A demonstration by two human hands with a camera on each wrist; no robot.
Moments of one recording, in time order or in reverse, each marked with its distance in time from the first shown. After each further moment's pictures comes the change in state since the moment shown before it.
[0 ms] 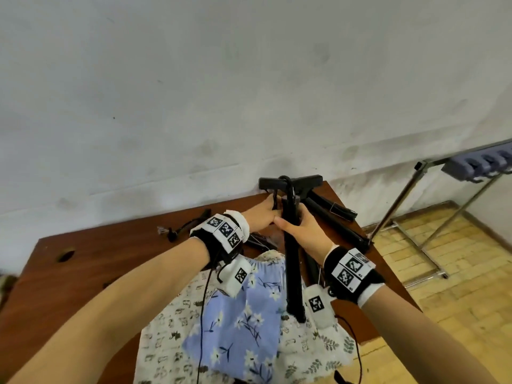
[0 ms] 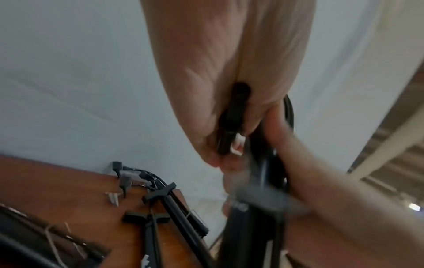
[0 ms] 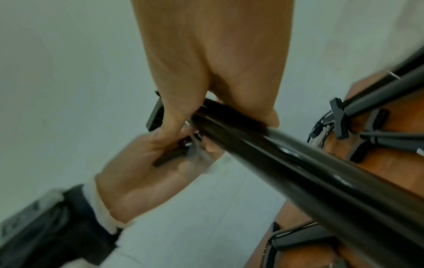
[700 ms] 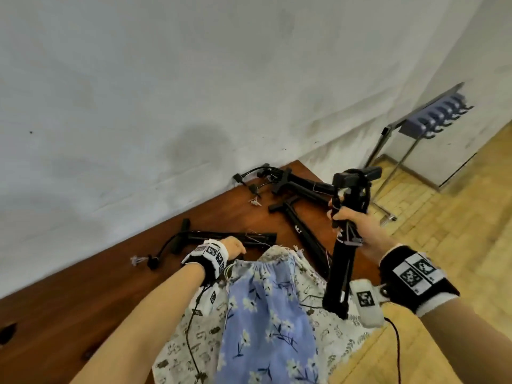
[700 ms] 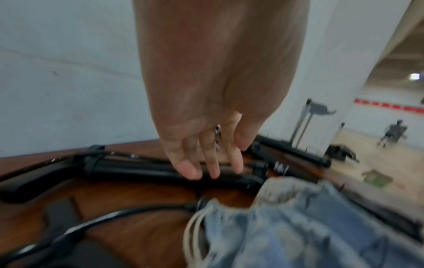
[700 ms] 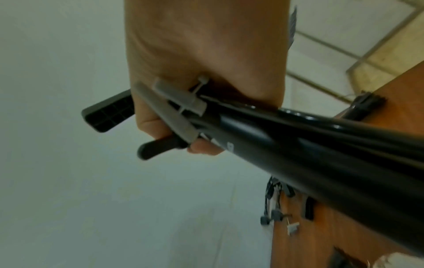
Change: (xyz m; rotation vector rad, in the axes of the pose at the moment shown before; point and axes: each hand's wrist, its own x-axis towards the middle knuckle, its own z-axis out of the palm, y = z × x) left_hand 0.054 -0.183 -0.063 0.583 -0.270 -0.332; right_hand -0.020 -0.006 -0.017 0.176 0.471 0.157
